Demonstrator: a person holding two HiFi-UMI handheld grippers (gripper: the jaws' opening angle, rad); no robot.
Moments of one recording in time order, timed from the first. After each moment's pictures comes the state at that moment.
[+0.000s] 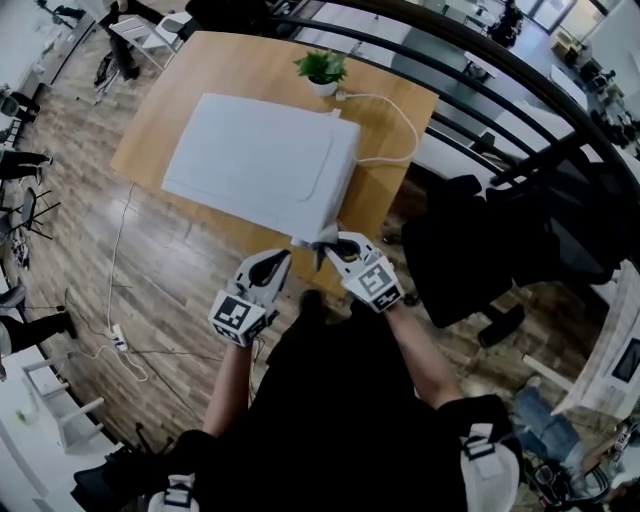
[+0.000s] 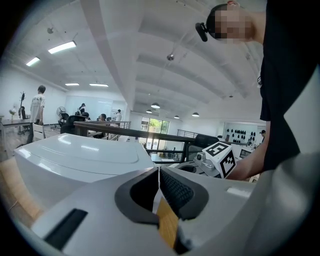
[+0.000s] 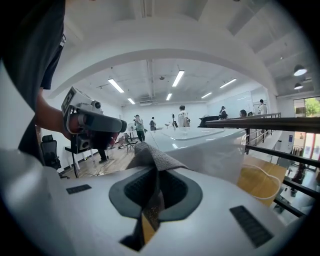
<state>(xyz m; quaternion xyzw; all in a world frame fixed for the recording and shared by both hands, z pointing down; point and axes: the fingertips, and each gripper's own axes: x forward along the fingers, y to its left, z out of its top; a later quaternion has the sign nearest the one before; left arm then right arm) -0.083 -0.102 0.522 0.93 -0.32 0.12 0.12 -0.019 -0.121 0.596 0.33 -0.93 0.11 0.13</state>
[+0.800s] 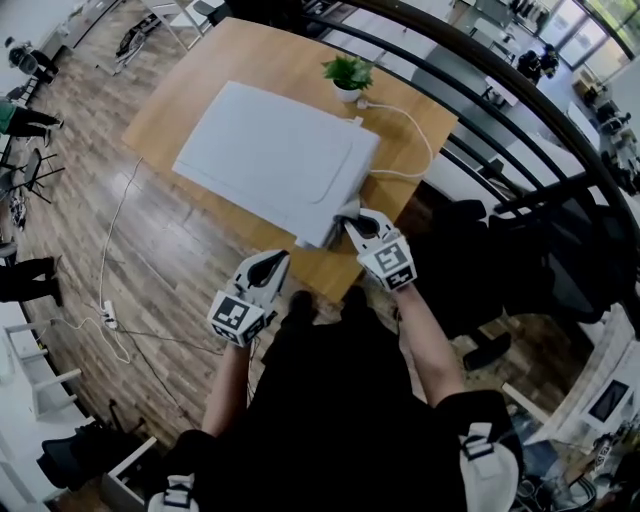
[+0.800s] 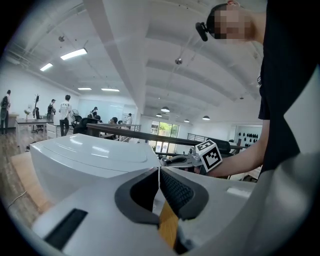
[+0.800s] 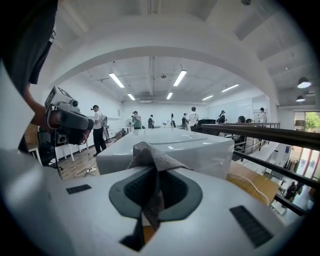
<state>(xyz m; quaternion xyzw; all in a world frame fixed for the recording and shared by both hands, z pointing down) -0.097 -0.100 0.524 0.91 -0.38 0.10 0.14 0.019 -0.188 0.599 0.34 -0.93 0.07 0.16</state>
